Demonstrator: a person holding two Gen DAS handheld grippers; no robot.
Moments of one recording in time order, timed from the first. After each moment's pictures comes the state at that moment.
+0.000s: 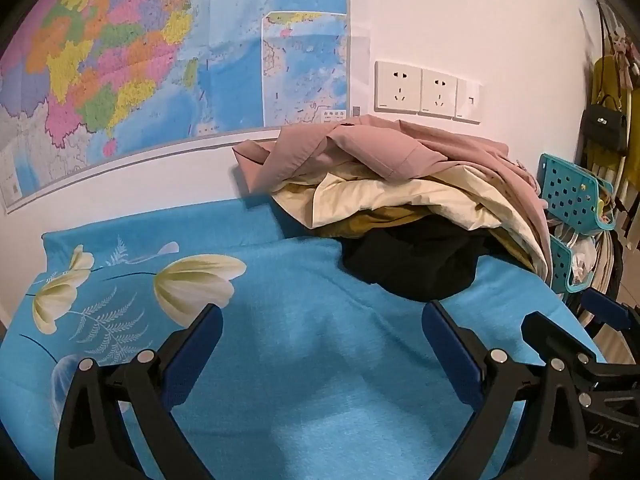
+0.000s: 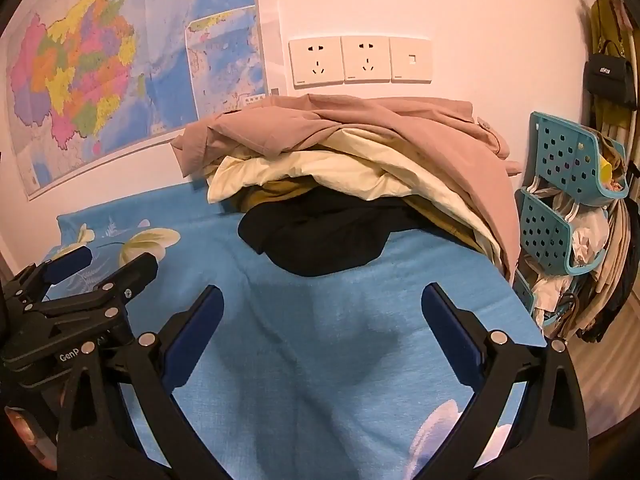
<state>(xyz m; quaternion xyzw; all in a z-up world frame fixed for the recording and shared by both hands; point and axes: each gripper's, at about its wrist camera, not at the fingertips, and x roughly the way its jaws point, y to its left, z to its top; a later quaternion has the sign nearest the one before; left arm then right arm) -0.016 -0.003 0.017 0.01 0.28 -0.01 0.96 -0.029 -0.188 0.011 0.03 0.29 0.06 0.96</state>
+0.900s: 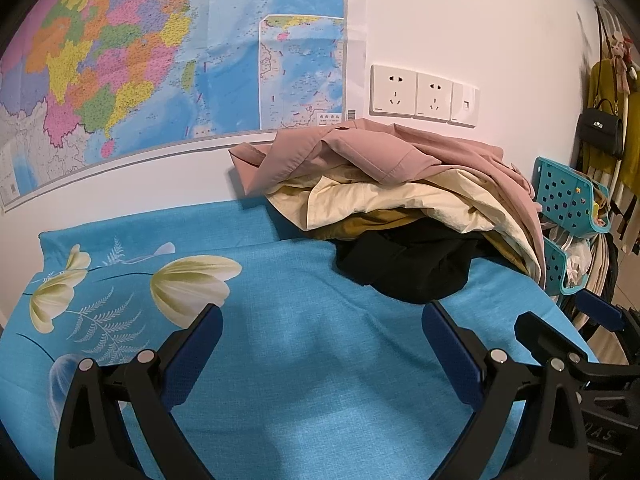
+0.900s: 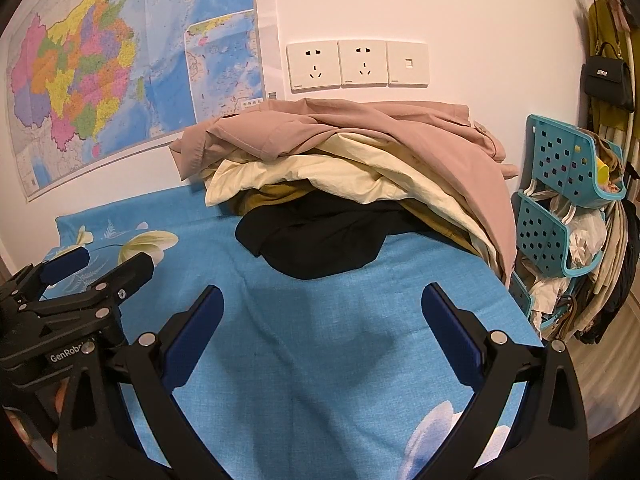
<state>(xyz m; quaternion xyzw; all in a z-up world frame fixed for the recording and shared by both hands) -0.020 -0.004 0.019 0.00 0.28 -0.02 0.96 -0.031 -0.190 0.012 0.03 0.28 0.06 0.96</state>
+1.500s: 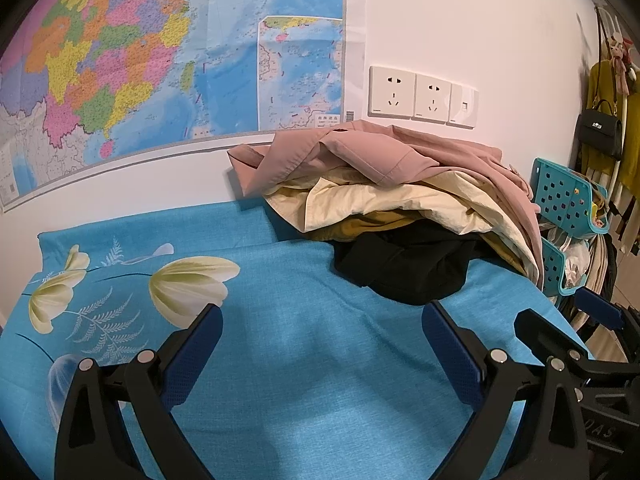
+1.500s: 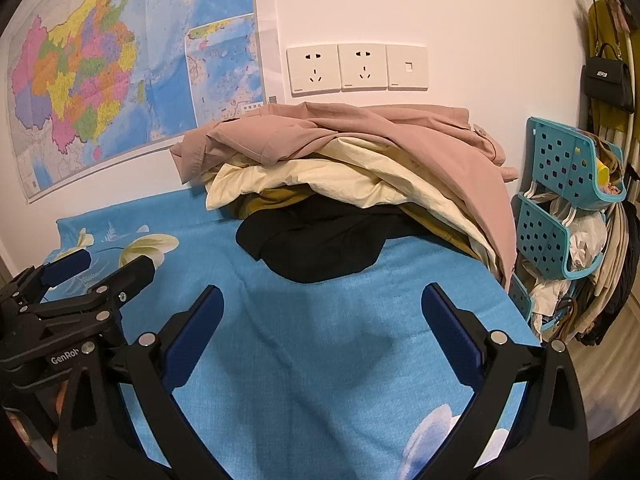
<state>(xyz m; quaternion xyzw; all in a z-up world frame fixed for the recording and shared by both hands) -0.018 -0.005 0.021 0.00 0.28 -0.02 0.96 -0.030 -0.190 0.015 0.03 0.28 0.06 0.96</state>
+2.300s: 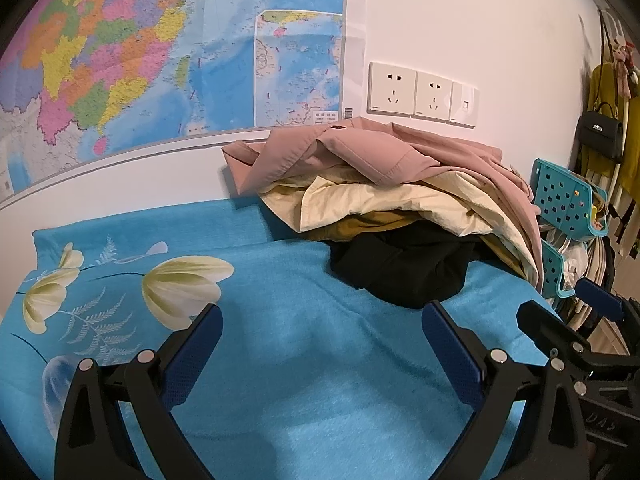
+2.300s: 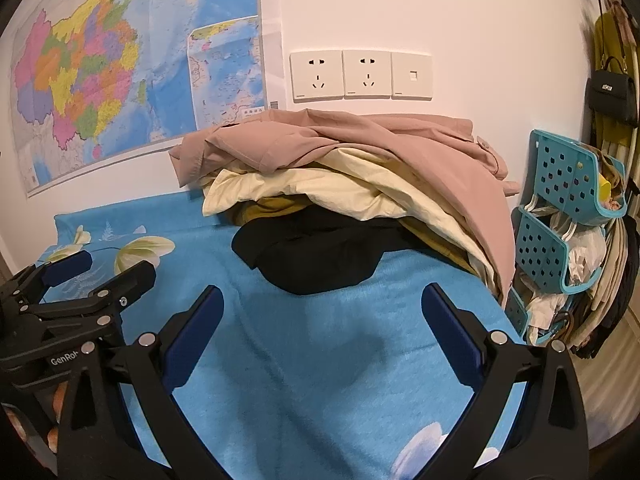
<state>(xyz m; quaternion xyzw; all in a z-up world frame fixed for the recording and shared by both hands) -0.009 -0.007 0.020 -0.01 0.29 -0.02 0.96 -0.020 -0.194 0.022 0.01 0.27 0.06 0.96</state>
